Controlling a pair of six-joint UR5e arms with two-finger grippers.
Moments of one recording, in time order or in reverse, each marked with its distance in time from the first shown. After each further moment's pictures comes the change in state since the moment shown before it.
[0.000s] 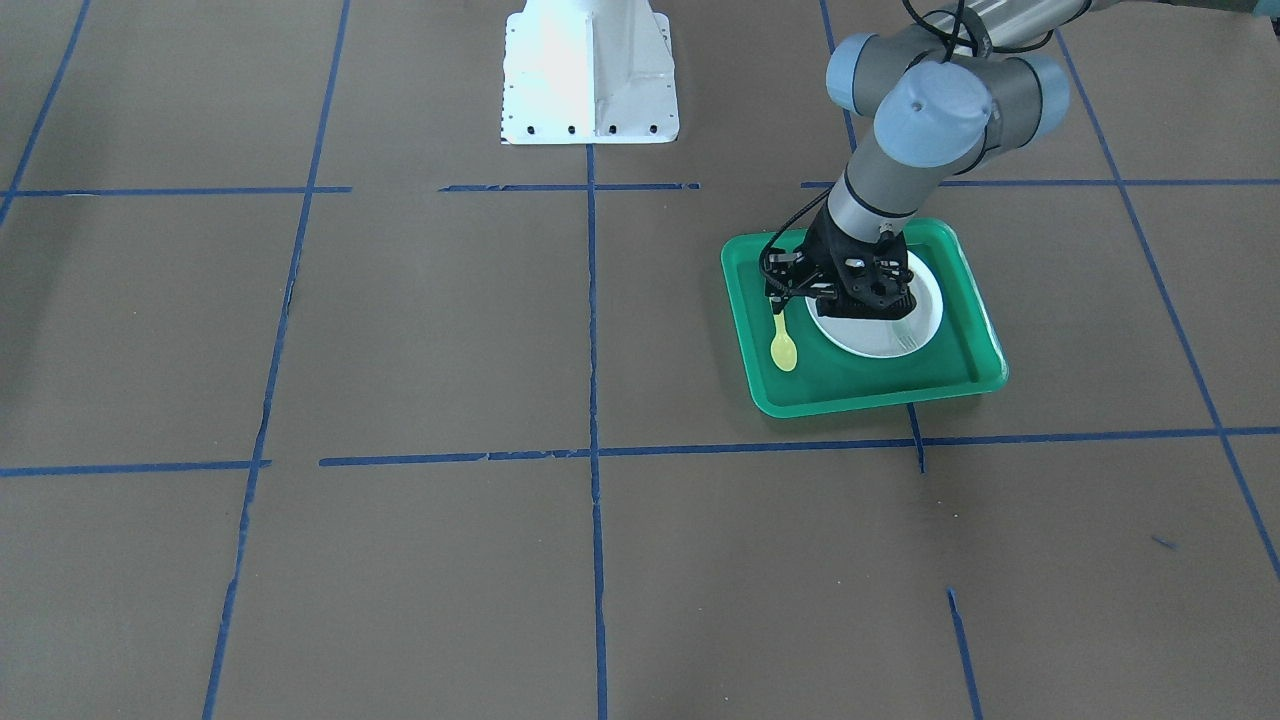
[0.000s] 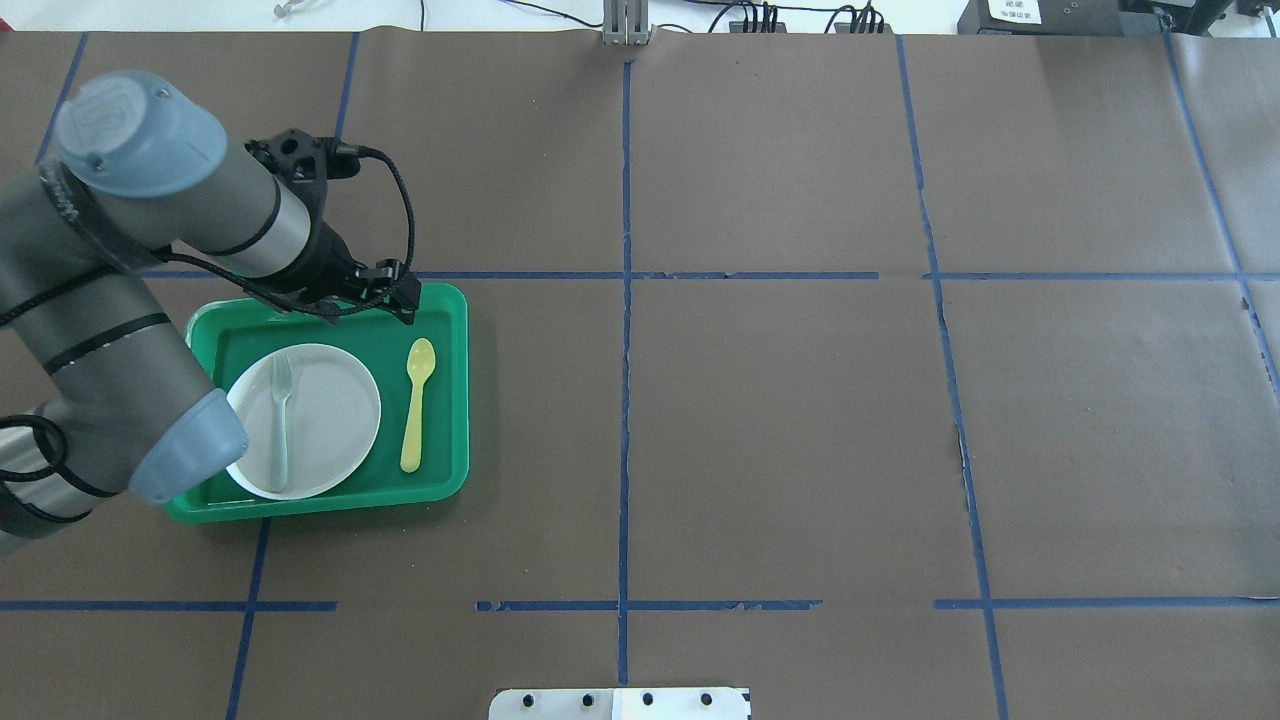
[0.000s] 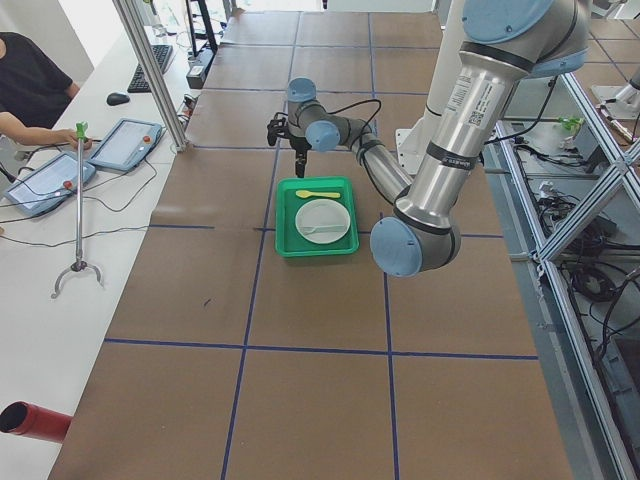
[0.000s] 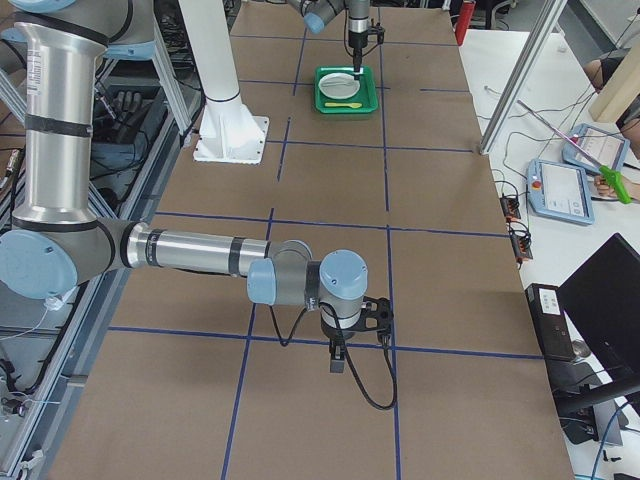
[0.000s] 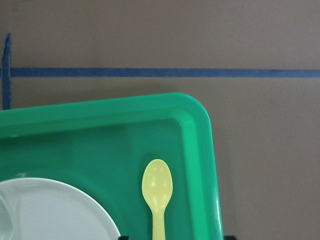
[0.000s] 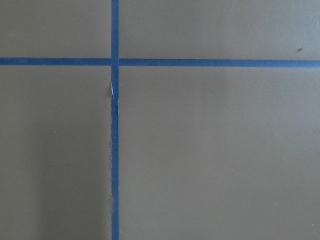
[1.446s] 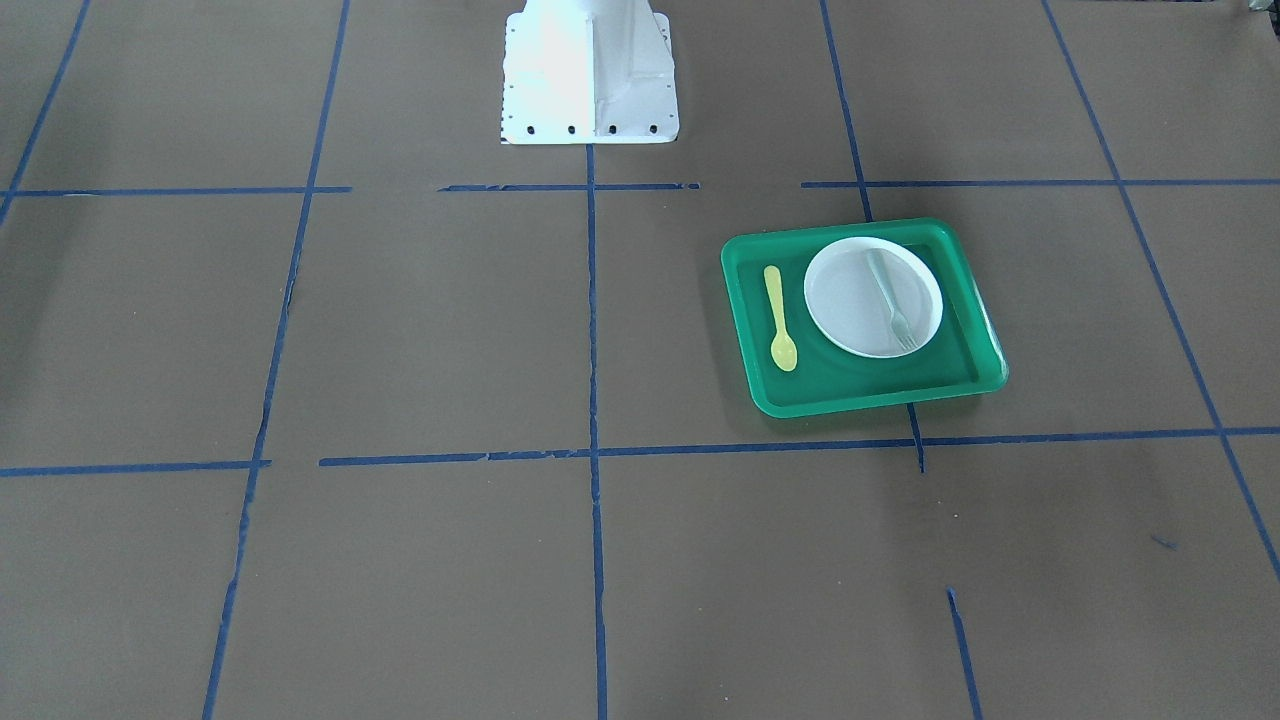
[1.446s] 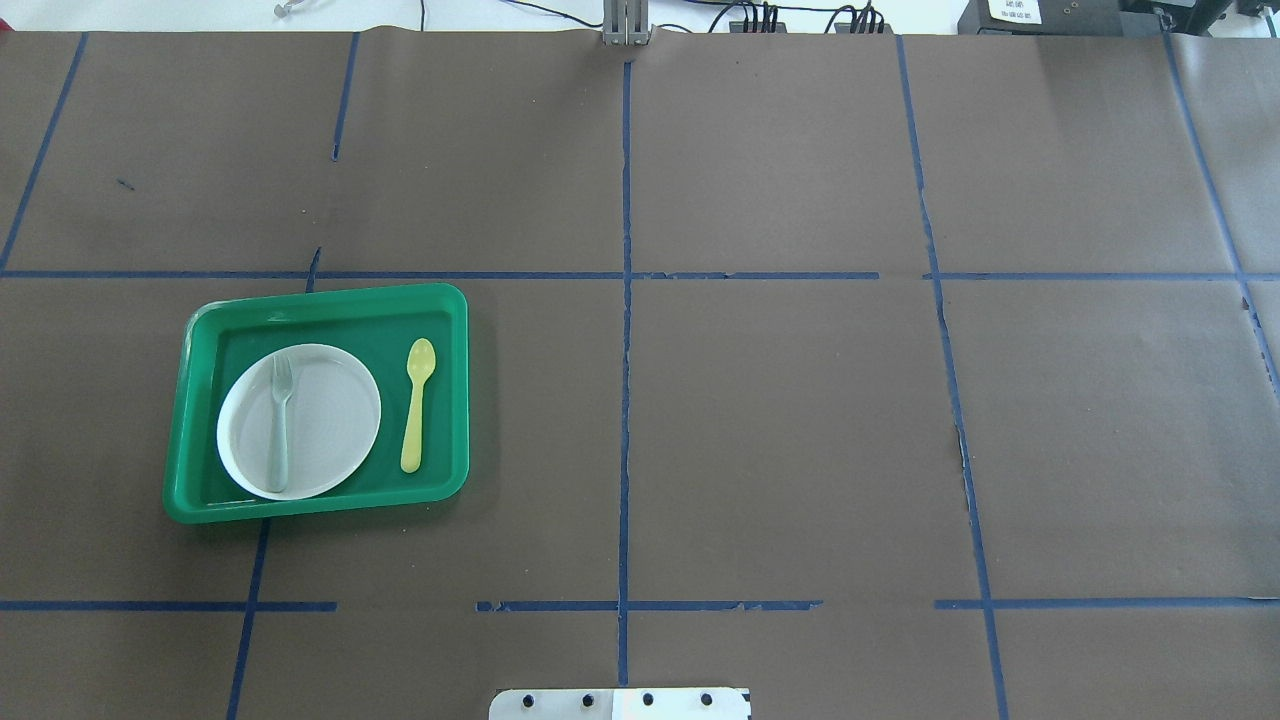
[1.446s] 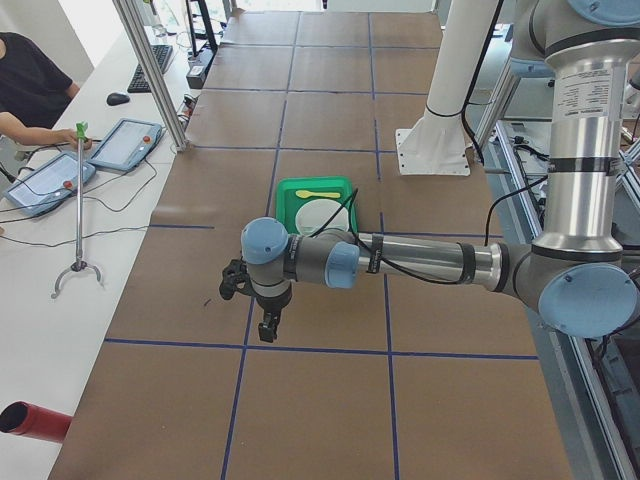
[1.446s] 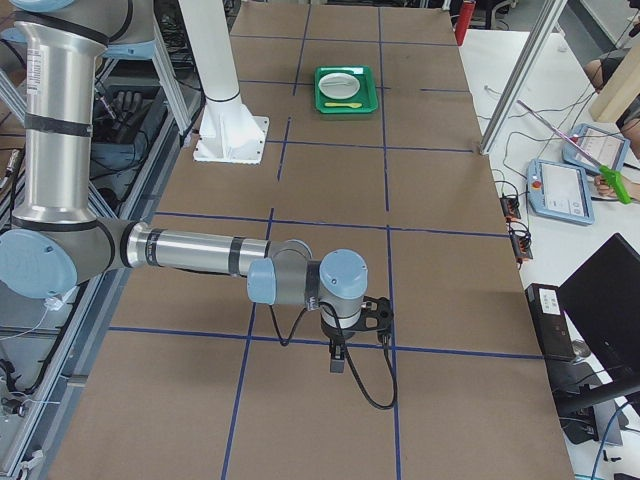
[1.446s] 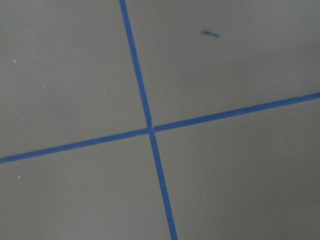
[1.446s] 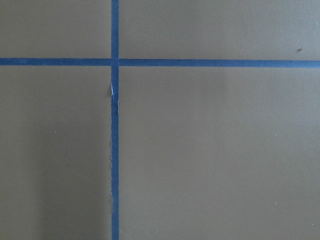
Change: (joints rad) left arm -0.697 0.466 0.224 0.019 -0.254 1.028; right arm 0.000 0.000 0.000 0.000 0.000 0.000
